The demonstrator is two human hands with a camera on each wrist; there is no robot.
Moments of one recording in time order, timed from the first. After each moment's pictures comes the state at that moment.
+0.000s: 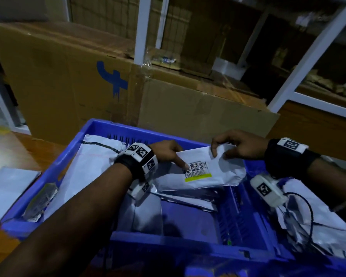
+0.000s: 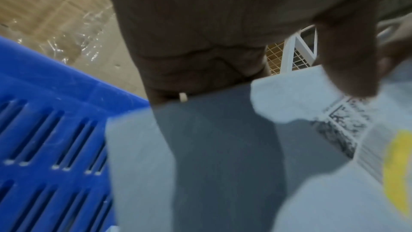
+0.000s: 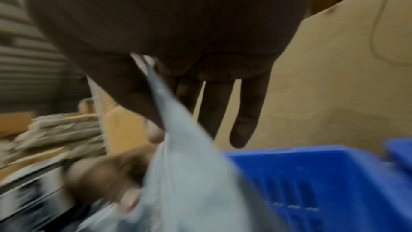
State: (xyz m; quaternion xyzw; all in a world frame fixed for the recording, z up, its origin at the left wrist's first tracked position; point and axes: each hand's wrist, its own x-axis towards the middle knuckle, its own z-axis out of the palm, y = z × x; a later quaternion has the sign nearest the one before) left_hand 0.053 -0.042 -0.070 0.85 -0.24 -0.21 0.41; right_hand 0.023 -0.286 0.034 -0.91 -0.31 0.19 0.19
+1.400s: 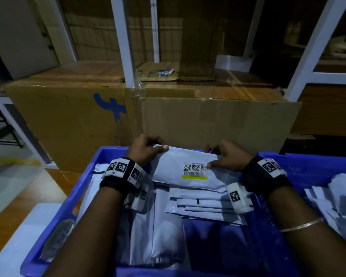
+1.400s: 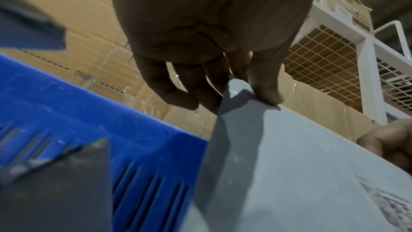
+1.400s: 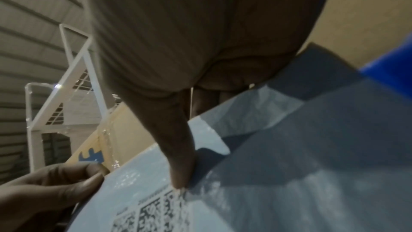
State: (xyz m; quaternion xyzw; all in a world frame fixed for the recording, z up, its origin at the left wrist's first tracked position) left_hand 0.087 0.015 -0.065 0.88 -0.13 0.08 0.44; right_hand 0.078 -0.271 -0.053 -0.93 -0.22 0.05 0.27
